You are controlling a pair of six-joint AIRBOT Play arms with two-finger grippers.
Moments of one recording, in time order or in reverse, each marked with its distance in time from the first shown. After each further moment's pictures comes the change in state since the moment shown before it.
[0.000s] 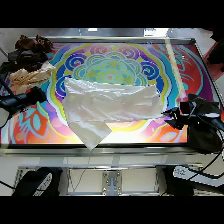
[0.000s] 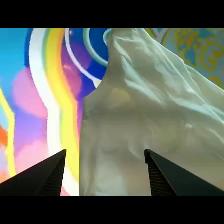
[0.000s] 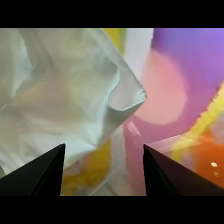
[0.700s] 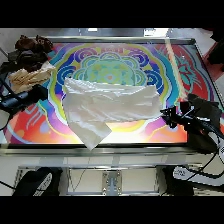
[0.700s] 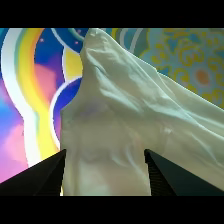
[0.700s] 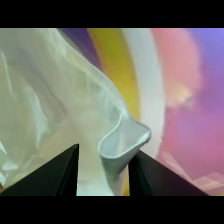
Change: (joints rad) left arm 0.000 0.012 -0.018 -0.055 0.073 0.055; right arm 0.124 -0.030 -0.090 0.273 -0.255 -0.034
